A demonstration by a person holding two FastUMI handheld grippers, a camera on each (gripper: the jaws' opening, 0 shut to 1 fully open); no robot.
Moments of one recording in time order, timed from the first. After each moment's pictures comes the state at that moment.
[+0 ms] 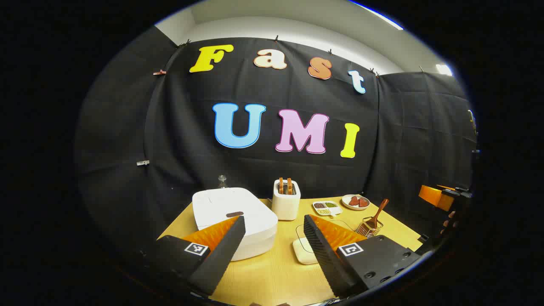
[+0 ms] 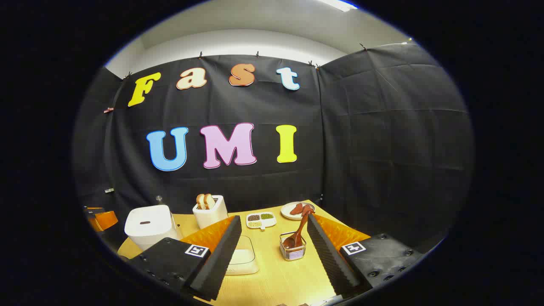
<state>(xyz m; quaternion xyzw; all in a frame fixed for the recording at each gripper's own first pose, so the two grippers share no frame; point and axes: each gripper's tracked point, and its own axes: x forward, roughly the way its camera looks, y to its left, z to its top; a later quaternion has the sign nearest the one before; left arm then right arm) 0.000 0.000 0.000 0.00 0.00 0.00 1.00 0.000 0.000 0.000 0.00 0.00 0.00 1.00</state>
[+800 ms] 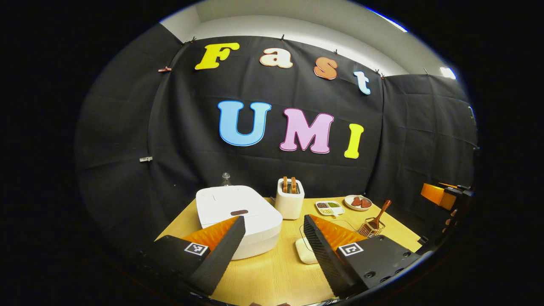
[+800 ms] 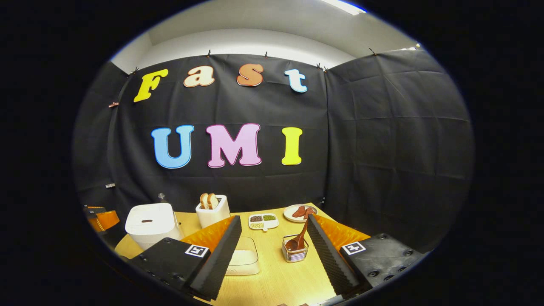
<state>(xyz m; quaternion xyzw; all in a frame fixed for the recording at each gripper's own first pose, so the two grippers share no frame) 0.003 0.016 0.000 -0.02 0.00 0.02 1.00 0.002 0.022 0.014 -0.03 0.00 0.02 1.00</state>
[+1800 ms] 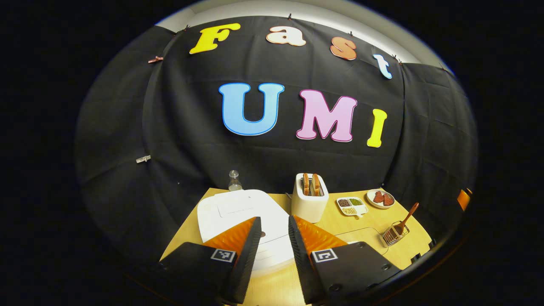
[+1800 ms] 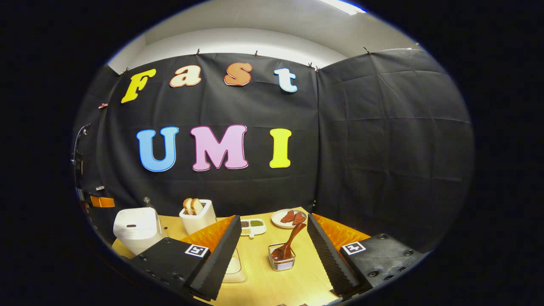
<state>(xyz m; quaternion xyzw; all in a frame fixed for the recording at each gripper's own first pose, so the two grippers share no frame) 0.140 0.074 0.022 -0.01 0.09 0.05 0.99 0.052 -0.032 0.029 -0.02 -0.01 -0.02 1.00</state>
